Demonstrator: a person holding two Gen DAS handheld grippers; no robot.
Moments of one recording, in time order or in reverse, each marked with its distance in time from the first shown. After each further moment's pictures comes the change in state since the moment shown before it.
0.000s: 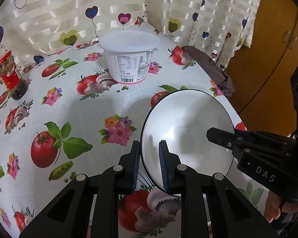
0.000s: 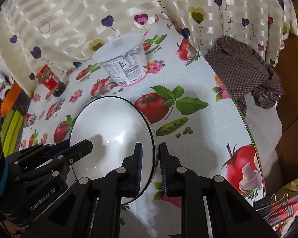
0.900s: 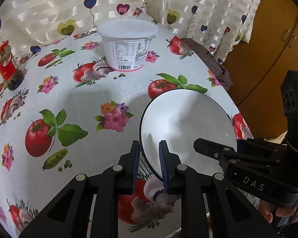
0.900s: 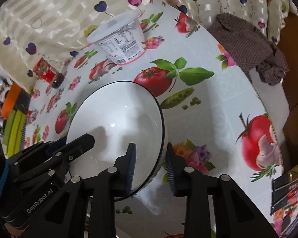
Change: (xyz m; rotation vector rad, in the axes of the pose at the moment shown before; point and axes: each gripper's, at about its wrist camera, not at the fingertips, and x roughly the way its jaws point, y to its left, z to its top) left arm 0.003 0.001 -0.012 -0.012 0.049 -0.030; right arm 0.017 0.003 -0.017 0.069 0.112 0.016
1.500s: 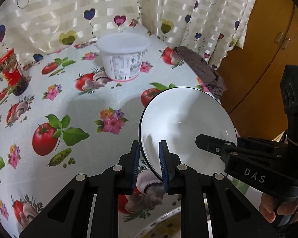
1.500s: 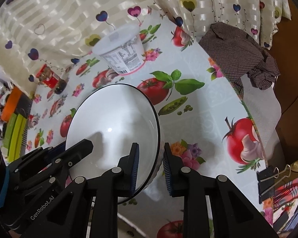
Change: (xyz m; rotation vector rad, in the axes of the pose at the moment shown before) left arm -0.036 -0.012 -0.002 0.010 -0.056 -0.013; right arm -0.037 0.006 -0.001 0.010 -0.043 -0.016
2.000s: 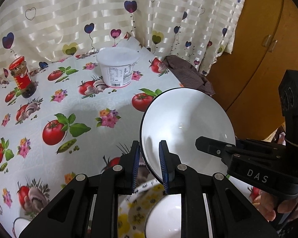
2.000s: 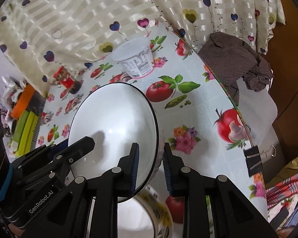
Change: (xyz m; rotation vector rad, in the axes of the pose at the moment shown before) left arm -0.061 -0.021 -0.023 0.013 -0.057 -0.020; right arm -0.065 0.013 -0.032 -0.014 -0.048 0.032
